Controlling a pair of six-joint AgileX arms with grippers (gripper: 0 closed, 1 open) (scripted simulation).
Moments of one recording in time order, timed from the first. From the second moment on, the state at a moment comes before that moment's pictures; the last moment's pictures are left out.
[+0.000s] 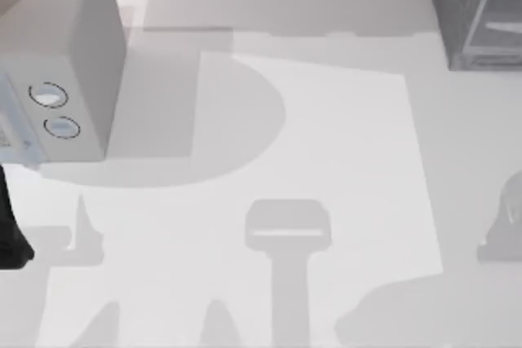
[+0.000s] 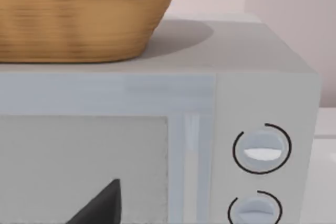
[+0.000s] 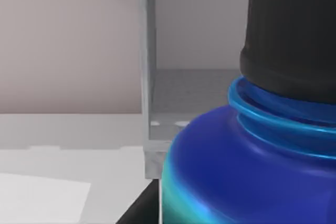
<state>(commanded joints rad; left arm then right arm) 0.00 0.00 0.00 0.00 0.00 0.00 0.03 0.07 0.02 0.06 0.03 0.00</state>
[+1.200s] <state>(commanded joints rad) 0.00 0.00 0.00 0.00 0.00 0.00 0.66 1.72 0.36 1.33 0.68 0.01</state>
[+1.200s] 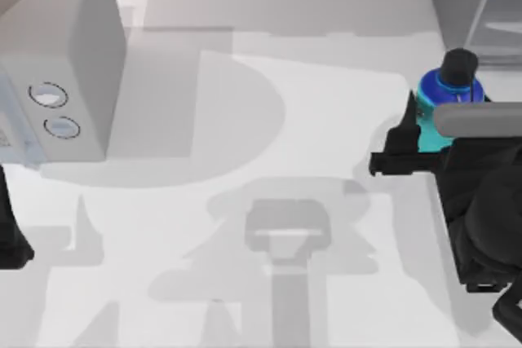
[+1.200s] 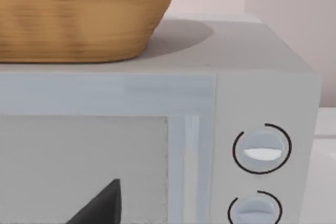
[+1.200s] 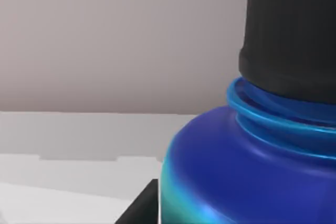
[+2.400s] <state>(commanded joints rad) 0.00 0.00 0.00 0.00 0.00 0.00 0.61 2.14 0.59 1.55 0.63 0.01</state>
